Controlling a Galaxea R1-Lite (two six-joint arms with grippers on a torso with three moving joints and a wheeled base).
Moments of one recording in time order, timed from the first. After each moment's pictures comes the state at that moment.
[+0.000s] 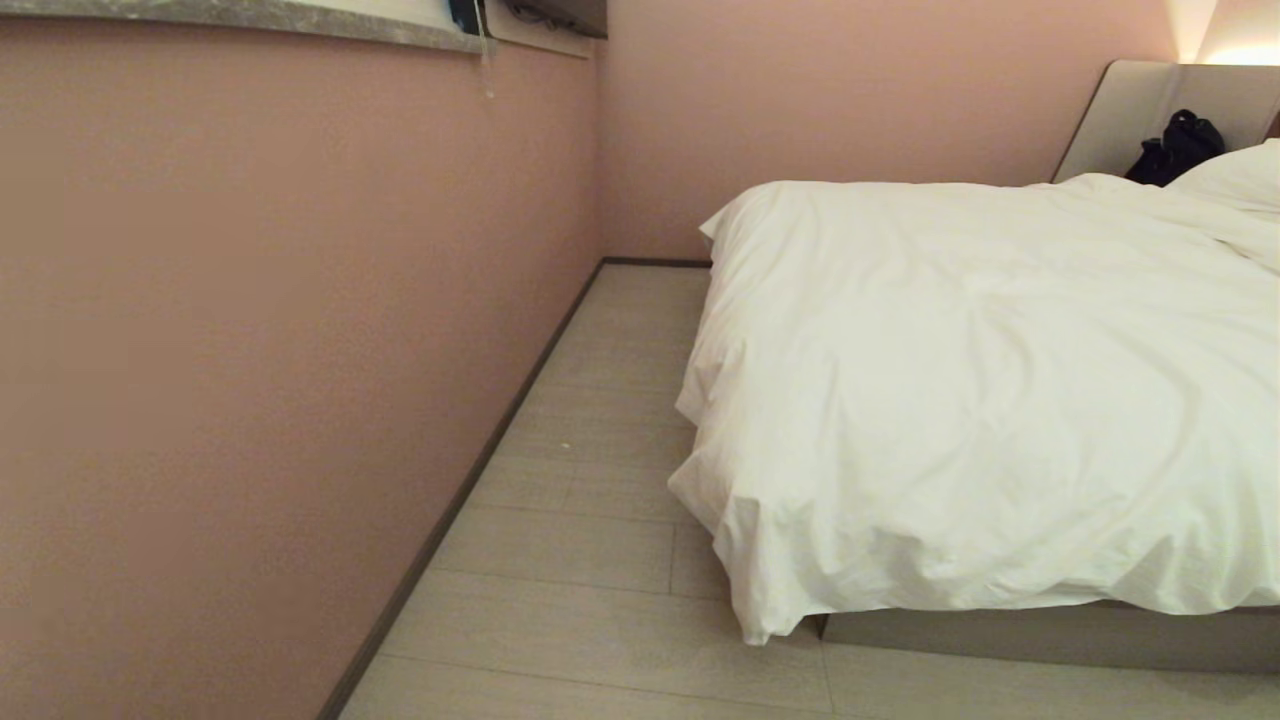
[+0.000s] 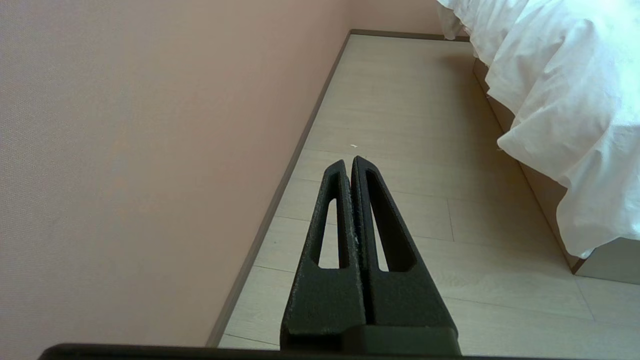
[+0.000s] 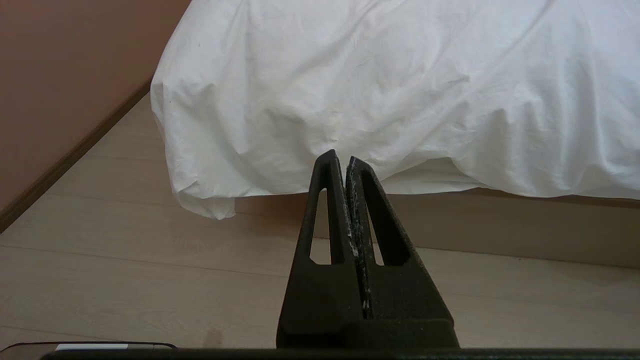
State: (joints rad) left arm 0.00 0.00 0.00 -0.06 0.03 -0.02; right arm -0.01 0.00 0.00 0.00 0.01 -0.03
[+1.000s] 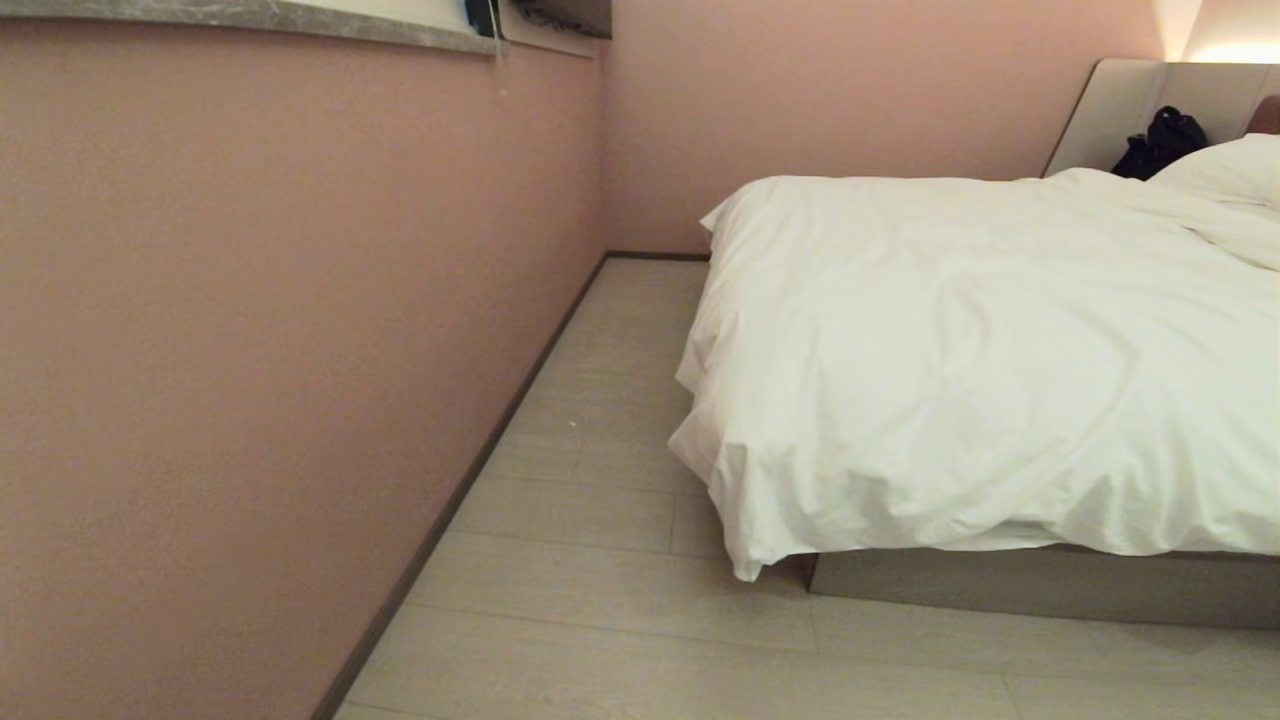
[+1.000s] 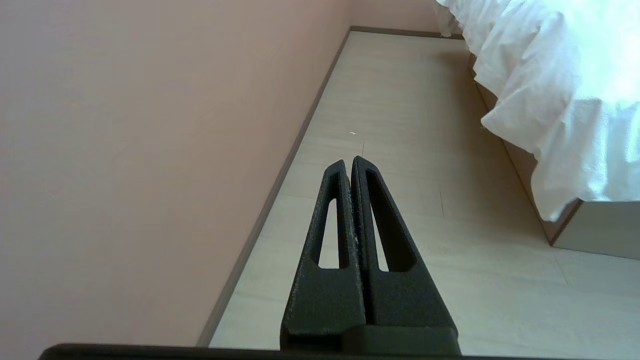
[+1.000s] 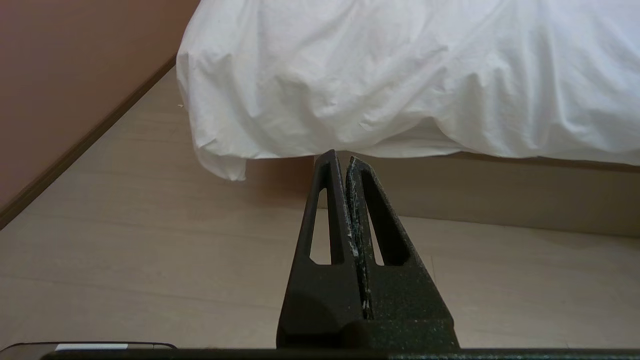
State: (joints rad) left arm 0.00 0.00 0.00 -0.06 0.03 -0.04; right arm -0.01 0.00 0.00 0.00 0.01 -0.03
